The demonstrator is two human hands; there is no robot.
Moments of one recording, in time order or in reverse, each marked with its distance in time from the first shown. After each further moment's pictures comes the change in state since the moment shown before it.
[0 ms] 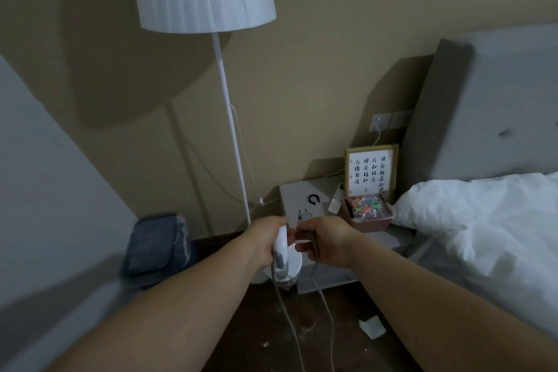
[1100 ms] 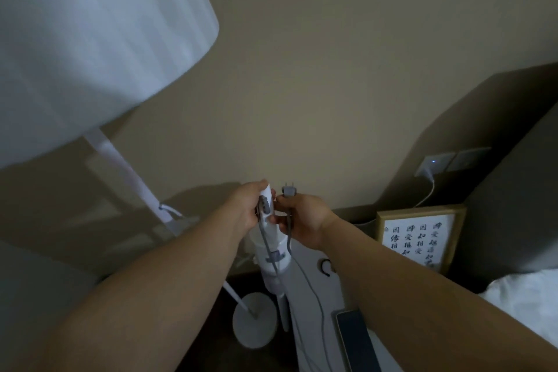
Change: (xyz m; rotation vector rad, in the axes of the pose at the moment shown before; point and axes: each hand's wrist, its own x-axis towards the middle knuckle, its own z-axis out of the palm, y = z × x) left_hand 0.326 0.282 0.063 -0.124 0.107 0.088; right_hand 0.314 -0.251 -0.086 0.321 -0.013 -0.057
